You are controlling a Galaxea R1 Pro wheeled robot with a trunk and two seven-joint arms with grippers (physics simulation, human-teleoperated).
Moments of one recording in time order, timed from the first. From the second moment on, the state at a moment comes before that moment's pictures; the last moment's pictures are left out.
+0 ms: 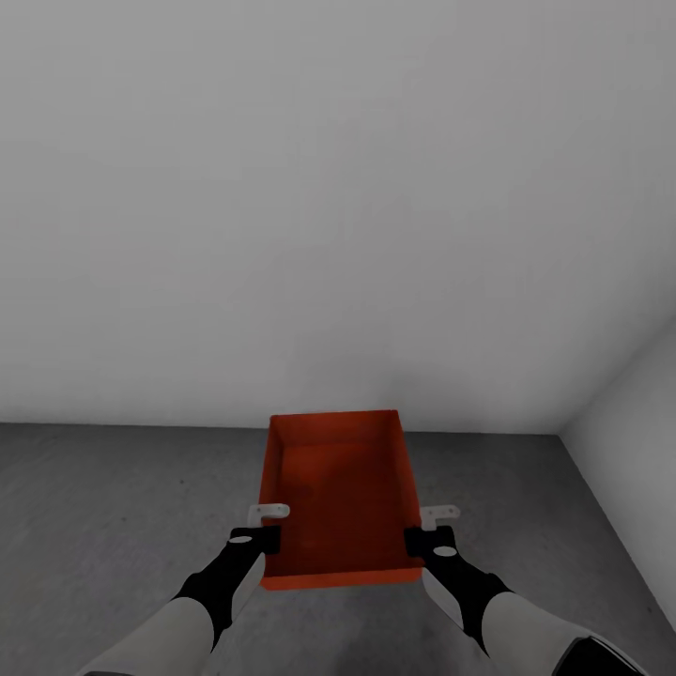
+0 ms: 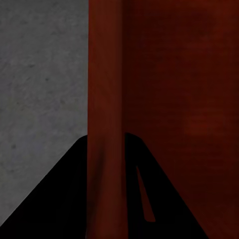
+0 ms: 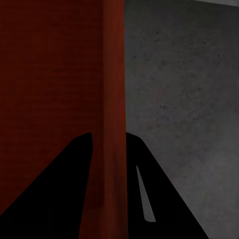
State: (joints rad) left arm -0.66 -0.14 -0.02 -0.37 0.02 0.18 0.22; right arm -0.71 0.04 0.65 -0.24 -0.54 -0.03 -0.27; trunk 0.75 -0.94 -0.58
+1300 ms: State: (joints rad) left arm -0.66 -0.14 -0.03 -0.37 0.02 0.18 0.22; right arm -0.71 0.04 0.65 -0.24 -0.54 -0.03 -0.27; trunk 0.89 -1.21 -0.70
